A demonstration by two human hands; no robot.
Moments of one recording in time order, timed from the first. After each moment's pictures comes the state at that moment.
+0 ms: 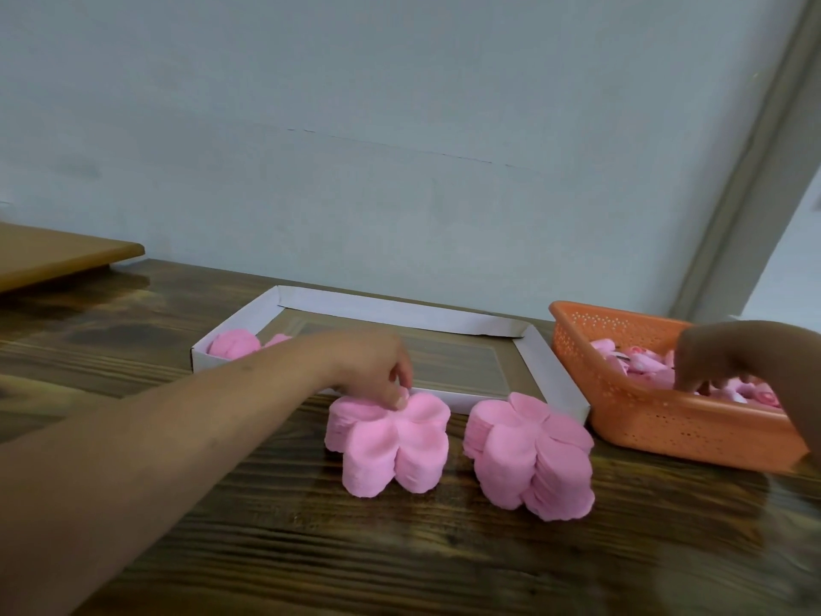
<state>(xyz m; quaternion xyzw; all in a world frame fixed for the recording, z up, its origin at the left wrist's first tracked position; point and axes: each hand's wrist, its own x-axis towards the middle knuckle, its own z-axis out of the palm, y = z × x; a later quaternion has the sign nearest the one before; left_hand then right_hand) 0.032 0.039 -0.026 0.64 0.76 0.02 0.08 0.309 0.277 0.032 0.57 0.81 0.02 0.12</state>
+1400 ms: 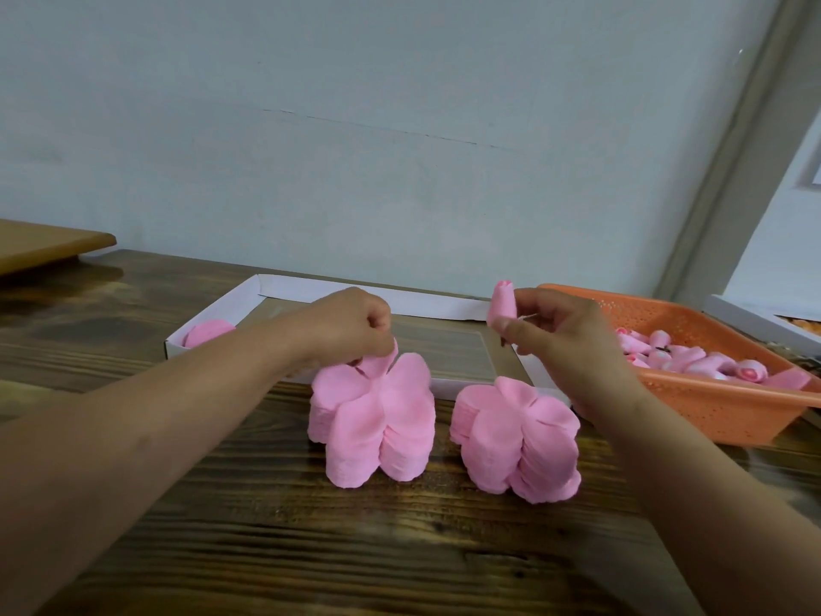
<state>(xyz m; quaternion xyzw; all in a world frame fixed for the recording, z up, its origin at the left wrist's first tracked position) 0.039 0.024 -0.017 0.53 0.76 0.34 0.16 0.234 0.153 -0.022 0.19 0.80 -0.37 -0.43</state>
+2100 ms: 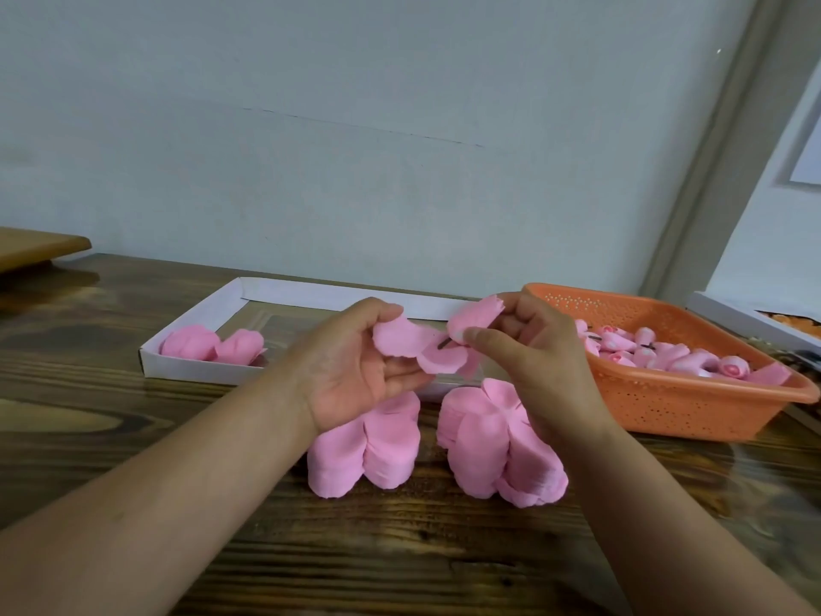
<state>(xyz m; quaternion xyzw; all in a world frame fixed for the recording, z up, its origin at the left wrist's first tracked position) 0.082 0.027 -0.031 0.24 0.40 0.69 0.55 0.229 0.130 -0.034 0.15 0.72 -0.52 -0.44</state>
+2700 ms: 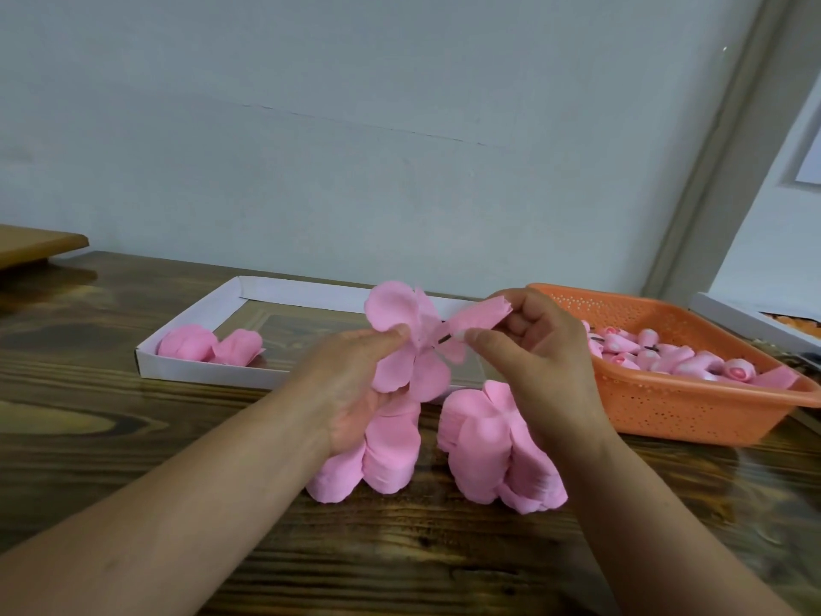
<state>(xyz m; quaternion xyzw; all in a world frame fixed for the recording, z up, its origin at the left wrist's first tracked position) 0.097 0.023 -0.038 0.23 0.49 0.72 0.44 0.227 0.121 -0.032 0.13 0.73 -0.46 -0.49</state>
